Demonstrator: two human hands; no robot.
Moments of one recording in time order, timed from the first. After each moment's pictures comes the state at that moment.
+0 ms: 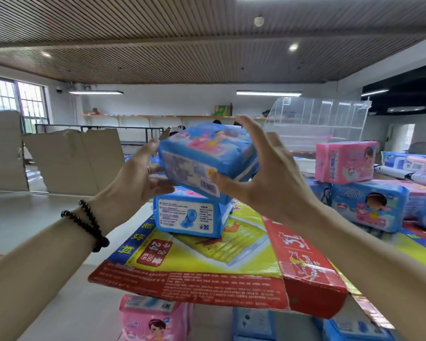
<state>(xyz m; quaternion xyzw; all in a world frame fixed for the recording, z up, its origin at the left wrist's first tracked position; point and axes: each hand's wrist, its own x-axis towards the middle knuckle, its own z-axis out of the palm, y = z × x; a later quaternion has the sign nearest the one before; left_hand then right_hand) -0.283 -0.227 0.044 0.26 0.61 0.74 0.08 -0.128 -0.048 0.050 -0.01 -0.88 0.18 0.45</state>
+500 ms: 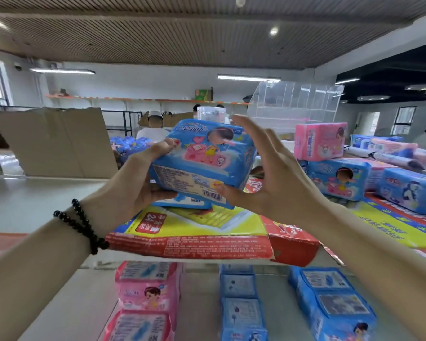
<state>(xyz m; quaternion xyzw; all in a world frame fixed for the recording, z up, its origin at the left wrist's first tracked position) -0.244 -0.237 0.017 0.28 0.57 0.75 0.16 -0.083 -0.054 0.019 0.06 -0.90 0.13 0.41</state>
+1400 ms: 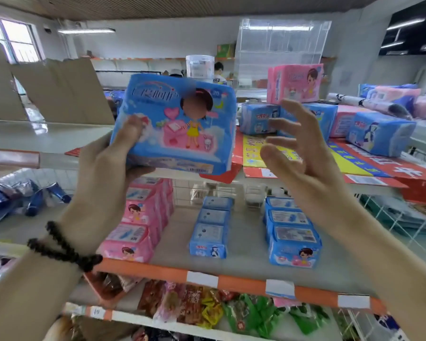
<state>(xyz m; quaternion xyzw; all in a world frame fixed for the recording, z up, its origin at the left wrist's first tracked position) -0.030 -0.212 -0.045 0.22 0.57 0.79 -0.06 0.103 0.013 -0.054 0.06 -0.81 0.45 0.38</state>
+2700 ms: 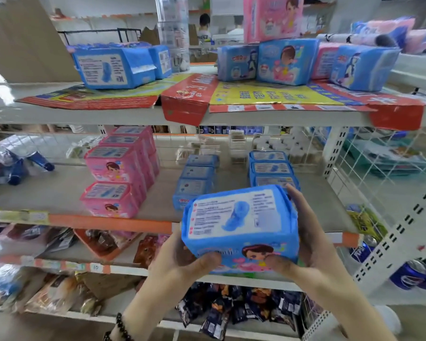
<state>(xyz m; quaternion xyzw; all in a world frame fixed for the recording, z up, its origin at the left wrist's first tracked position) 0.095 -0.184 -0.240 0.27 0.62 0.69 0.25 0.224 0.020 -0.233 0.00 -0.73 0.64 0.25</state>
